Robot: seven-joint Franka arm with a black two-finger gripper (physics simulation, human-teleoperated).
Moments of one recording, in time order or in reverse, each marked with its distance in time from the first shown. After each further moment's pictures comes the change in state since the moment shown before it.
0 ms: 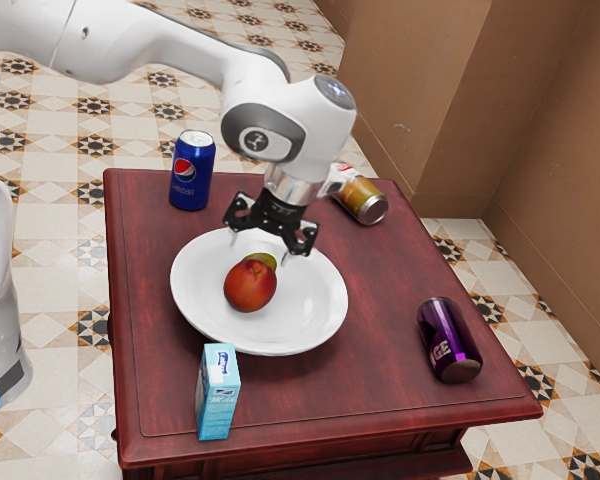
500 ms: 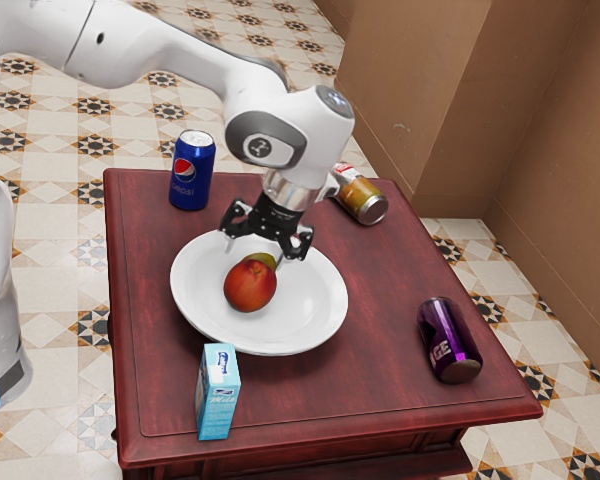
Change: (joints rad) arm 0.002 0.032 0.033 -0.018 -0.013 0.013 -0.043
